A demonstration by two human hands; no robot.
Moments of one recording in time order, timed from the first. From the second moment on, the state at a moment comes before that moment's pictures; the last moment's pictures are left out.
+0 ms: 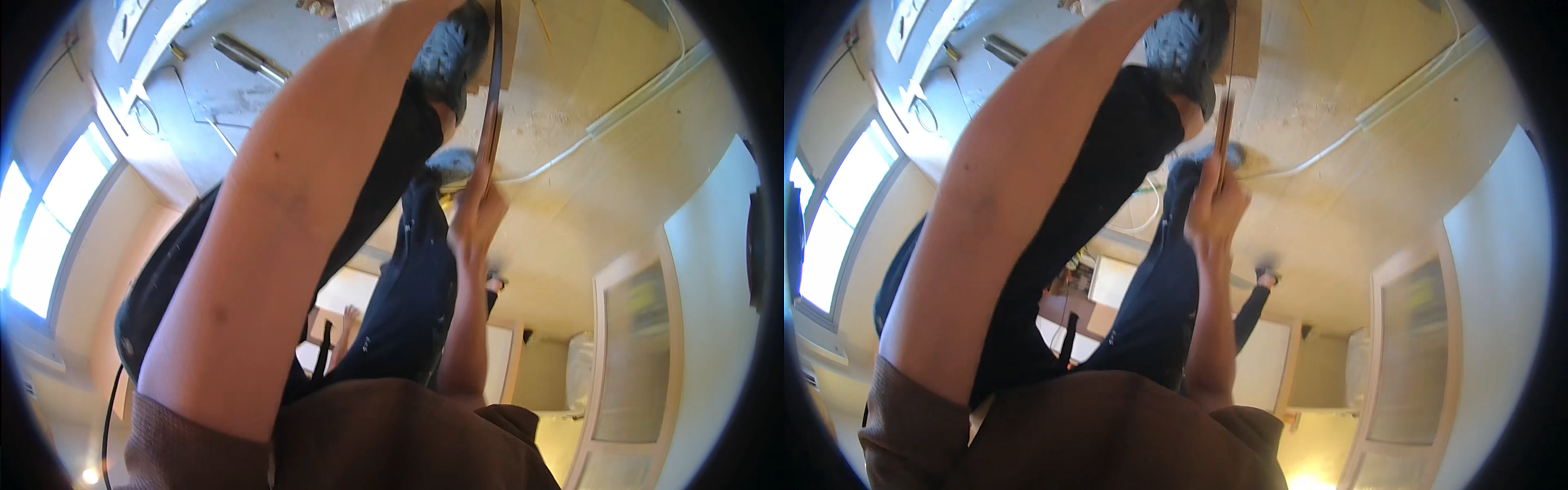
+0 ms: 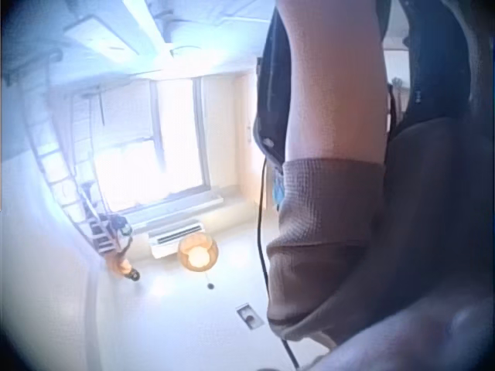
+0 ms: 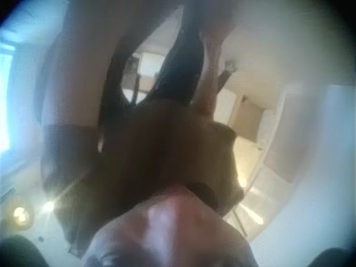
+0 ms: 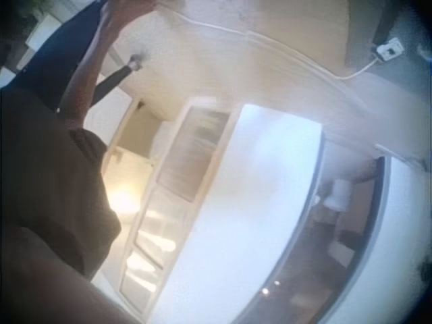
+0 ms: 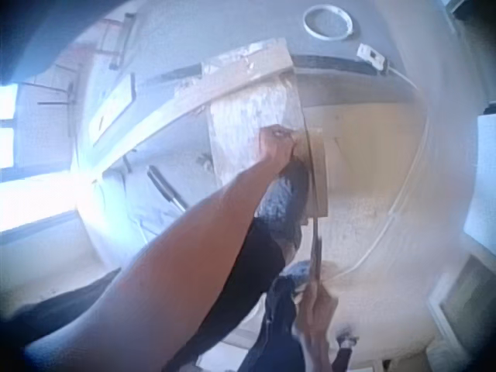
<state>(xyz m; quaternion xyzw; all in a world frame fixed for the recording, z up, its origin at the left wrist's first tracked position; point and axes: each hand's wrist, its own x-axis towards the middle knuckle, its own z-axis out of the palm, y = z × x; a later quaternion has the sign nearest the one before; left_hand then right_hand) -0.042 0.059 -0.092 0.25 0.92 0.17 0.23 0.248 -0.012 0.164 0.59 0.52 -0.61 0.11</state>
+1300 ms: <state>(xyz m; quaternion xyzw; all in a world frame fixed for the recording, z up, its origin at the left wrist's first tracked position) -0.008 0.086 -0.023 0.15 0.88 0.34 0.29 0.265 -0.020 0.173 0.61 0.57 -0.55 0.09</state>
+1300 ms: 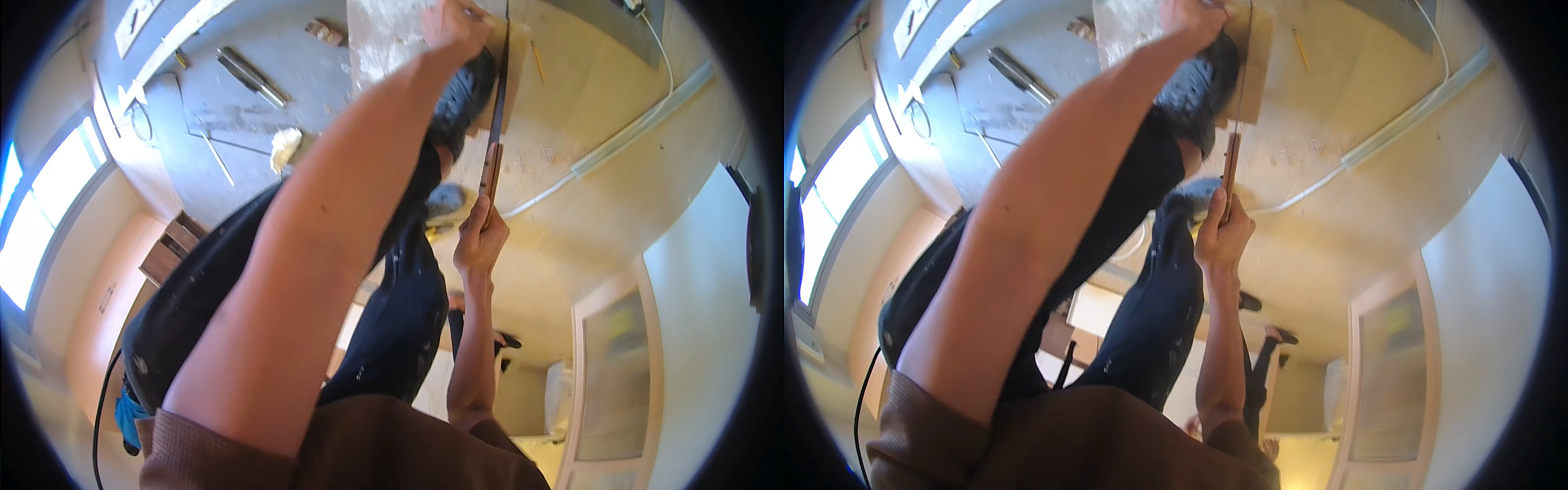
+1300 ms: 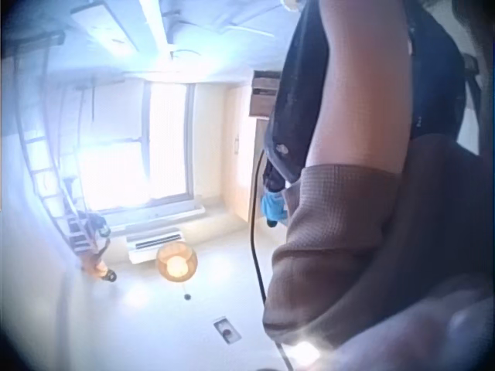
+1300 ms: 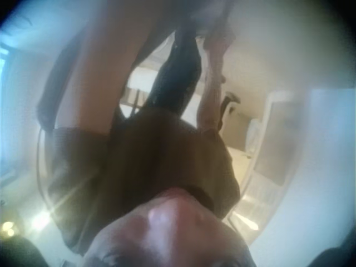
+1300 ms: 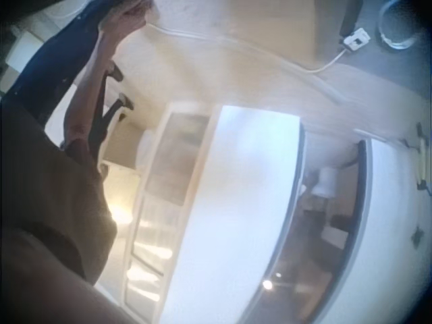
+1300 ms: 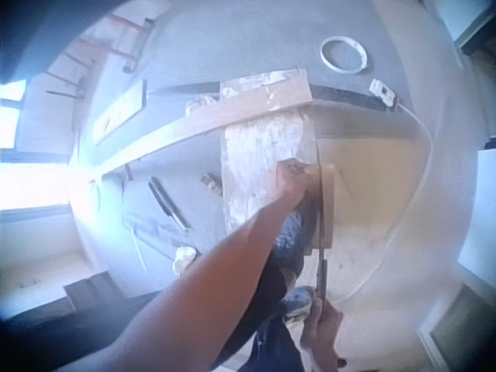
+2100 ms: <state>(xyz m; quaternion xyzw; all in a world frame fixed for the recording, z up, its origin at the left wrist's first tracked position) -0.007 0.080 -0.029 0.13 0.88 0.35 0.29 0.212 0.024 0.119 0.60 0.57 -0.56 0.07</state>
